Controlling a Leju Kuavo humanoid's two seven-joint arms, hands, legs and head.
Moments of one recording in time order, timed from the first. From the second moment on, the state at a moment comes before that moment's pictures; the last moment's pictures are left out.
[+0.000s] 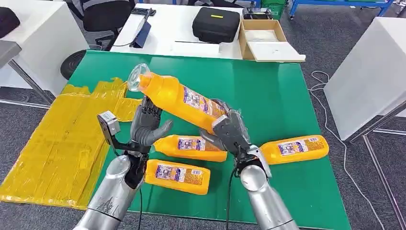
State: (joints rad) left arm -0.38 -0.20 -0.14 -1.13 0.19 -0.28 -0.54; right arm -0.33 0.18 0.37 -1.19 0.52 -0.01 -0.18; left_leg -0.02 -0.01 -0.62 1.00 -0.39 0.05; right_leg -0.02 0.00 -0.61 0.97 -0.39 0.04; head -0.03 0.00
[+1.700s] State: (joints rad) left arm -0.36 -0.20 -0.15 -1.16 0.24 -0.22 -0.53; right arm -0.38 0.33 0.56 -0.89 0.72 -0.04 -0.10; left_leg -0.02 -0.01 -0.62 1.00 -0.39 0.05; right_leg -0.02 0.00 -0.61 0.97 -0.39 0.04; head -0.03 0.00
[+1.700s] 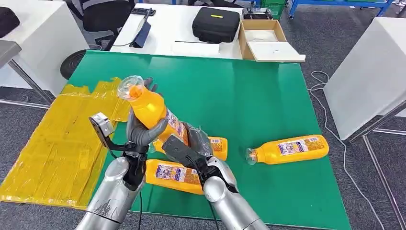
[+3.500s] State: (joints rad) left arm -0.36 -0.08 0.06 -1.24 0.14 -0.26 -0.57; right arm -0.19 0.11 0.40 -1.33 0.54 -0.06 -0.21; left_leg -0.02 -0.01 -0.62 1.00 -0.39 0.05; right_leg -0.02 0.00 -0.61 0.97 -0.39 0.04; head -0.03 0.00
